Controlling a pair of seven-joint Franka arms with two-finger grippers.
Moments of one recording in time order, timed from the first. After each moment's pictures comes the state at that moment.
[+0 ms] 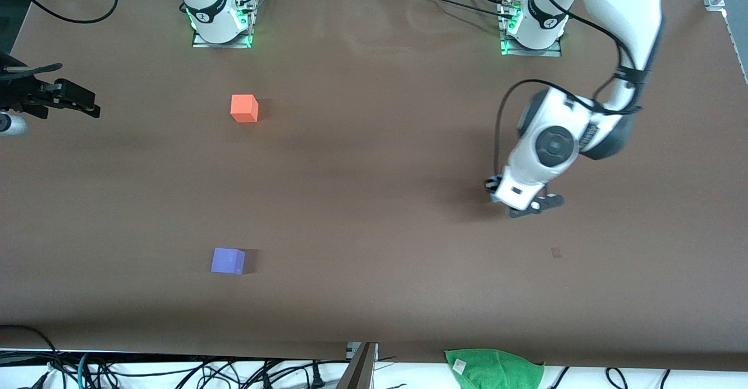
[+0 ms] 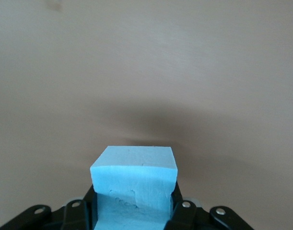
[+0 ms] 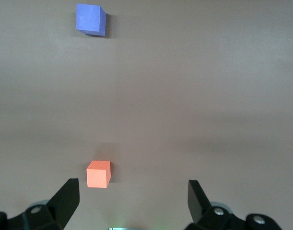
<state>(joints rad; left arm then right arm) -0.23 0.45 -0.16 -1.81 0.10 2.15 -0.77 0.00 0.09 -0.02 -1.48 -0.01 1.48 -0.05</state>
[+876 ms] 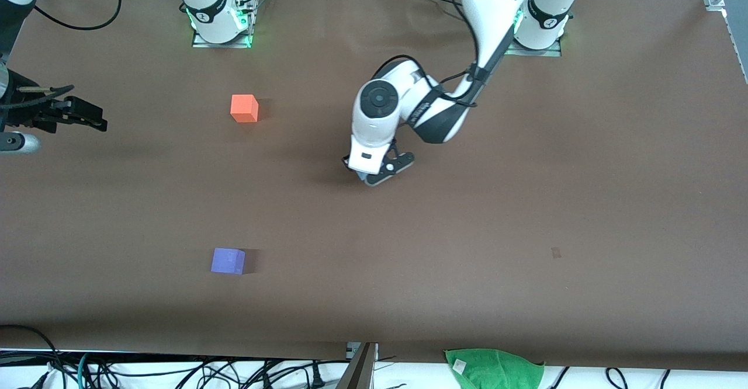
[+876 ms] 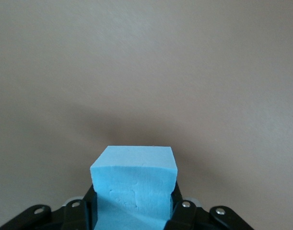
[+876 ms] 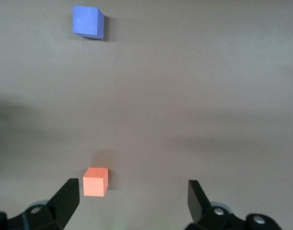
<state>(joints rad) -0.71 0.81 -0.13 -1.29 -0.03 2.14 -1.37 0.00 0.15 -0.02 -1.48 -0.01 1.53 -0.06</state>
